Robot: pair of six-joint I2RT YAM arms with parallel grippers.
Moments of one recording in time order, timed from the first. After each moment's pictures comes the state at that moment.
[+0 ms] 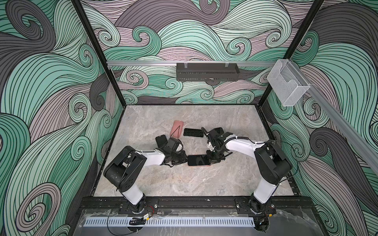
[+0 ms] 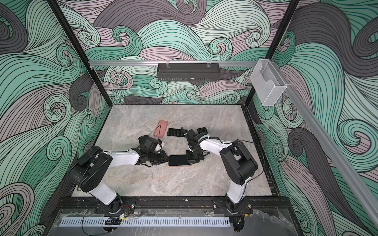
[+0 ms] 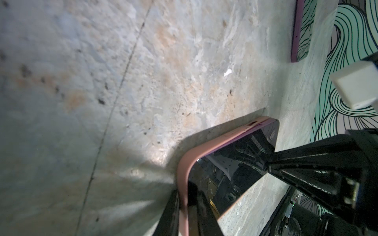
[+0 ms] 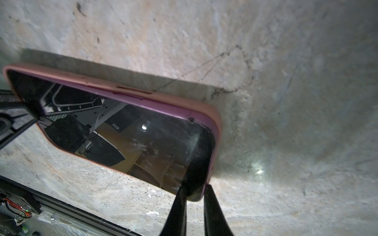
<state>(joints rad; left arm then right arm) -0.59 1.64 0.65 0.00 0.41 -0.74 0.62 1.80 1.07 -0.81 -0.26 0.42</state>
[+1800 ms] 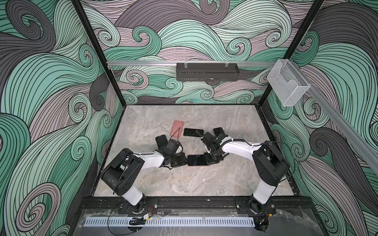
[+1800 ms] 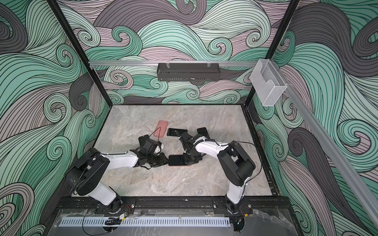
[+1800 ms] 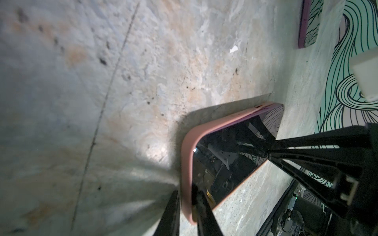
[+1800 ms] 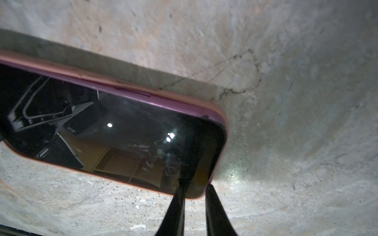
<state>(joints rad) -0.60 1.59 0.62 -0.02 0.40 -0.75 0.72 1.78 1.10 -0.84 -0.11 0.41</state>
